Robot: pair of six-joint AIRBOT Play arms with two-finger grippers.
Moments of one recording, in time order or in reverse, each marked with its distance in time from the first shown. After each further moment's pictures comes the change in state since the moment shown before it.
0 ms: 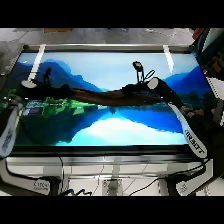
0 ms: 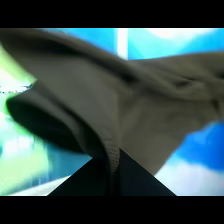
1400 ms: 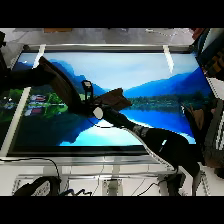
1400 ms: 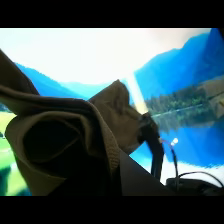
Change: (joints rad) left arm 0.040 0.525 -0.002 0.039 -0.101 -0.002; right arm 0.575 -0.237 0.217 0.053 -0.428 0.393
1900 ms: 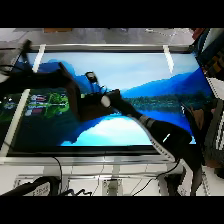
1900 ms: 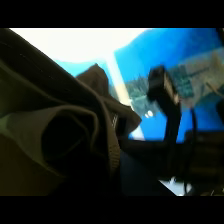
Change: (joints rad) left arm -0.162 -0.209 0.000 -0.032 0.053 0.005; right arm -0.206 0.008 0.092 -0.368 0.325 0.002
